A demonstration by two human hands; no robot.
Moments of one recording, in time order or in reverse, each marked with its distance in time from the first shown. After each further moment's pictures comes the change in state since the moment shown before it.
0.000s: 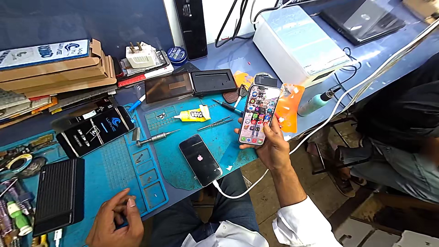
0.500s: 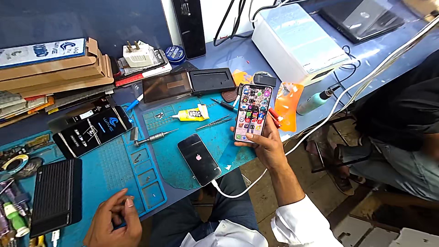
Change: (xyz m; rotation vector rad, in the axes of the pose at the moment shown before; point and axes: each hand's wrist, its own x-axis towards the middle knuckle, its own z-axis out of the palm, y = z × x) left_hand 0.000 0.001 -0.001 0.012 -0.004 -0.005; right_hand 0.001 0.001 0.006 -0.198 0.057 0.027
